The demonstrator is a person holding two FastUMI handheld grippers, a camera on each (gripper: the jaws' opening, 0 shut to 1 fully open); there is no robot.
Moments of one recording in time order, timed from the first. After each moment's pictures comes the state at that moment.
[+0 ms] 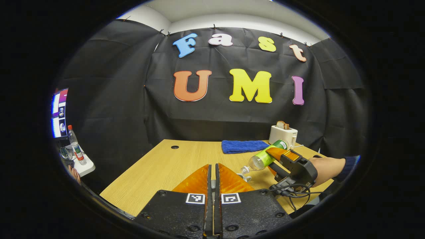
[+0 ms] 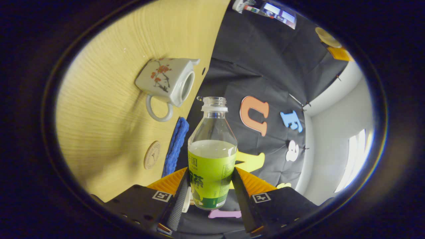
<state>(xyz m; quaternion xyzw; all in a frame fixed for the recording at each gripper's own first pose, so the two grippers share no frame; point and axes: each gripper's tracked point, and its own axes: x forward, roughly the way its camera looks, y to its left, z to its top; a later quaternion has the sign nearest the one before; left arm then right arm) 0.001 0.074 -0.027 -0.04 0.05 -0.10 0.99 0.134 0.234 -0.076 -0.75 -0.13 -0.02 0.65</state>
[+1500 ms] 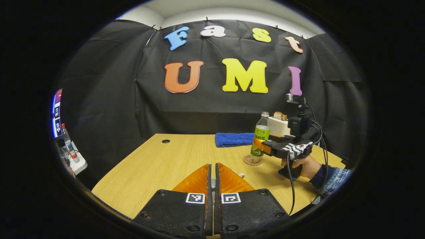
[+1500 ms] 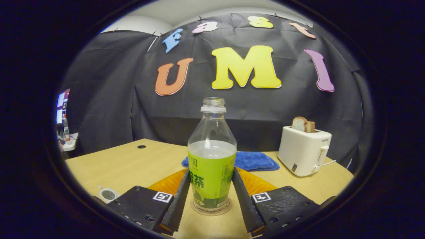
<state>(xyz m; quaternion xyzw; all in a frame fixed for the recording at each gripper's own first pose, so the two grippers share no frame) 0.025 0.025 -0.053 -0.02 0.08 -0.12 0.99 0.254 0.203 -0.093 0.01 0.06 0.12 0.99</state>
